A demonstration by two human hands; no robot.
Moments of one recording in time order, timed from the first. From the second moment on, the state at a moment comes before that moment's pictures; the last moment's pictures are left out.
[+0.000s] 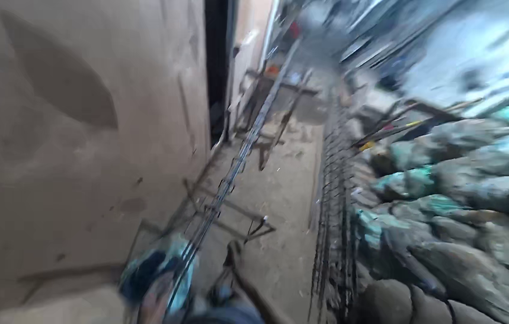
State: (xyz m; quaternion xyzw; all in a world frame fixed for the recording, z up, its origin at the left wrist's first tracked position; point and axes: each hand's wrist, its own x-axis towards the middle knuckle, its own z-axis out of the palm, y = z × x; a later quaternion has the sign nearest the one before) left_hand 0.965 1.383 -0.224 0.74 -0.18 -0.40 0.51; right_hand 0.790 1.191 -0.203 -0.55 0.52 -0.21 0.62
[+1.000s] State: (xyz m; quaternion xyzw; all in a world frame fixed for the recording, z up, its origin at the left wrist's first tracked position) left_hand 1.006 1.306 -0.352 0.85 -0.23 -0.41 0.23; right_hand 0.851 1.212 -0.383 -0.44 0.45 0.08 0.77
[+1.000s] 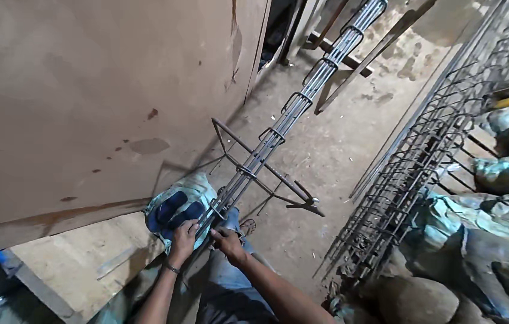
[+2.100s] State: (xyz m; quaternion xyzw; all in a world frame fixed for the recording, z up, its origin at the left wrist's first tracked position) left_hand 0.858 1.261 -0.314 0.82 -0.13 -0.33 0.44; right_hand 0.798 1.114 -0.329 -0.69 0.22 0.23 0.66
